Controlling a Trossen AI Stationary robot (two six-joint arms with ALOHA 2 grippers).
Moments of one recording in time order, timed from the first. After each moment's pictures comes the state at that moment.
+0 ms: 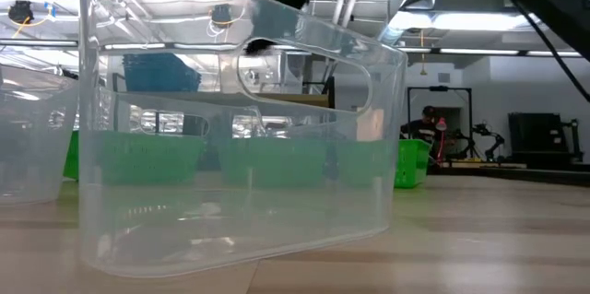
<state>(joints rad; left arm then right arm) -0.18 1.09 2.06 -1.56 -0.69 -0.57 -0.26 2.20 2.33 -0.86 0.12 -0.27</state>
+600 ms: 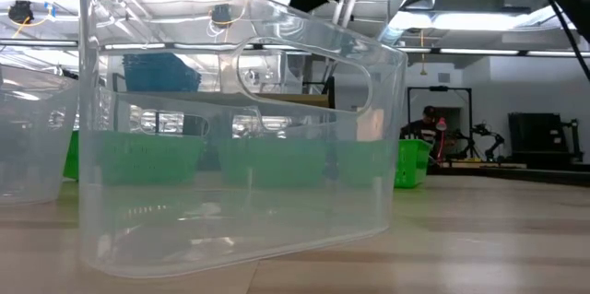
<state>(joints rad) -0.18 1.09 2.06 -1.55 -0.70 -0.57 -0.35 2.00 2.33 -1.01 0.19 -0.05</state>
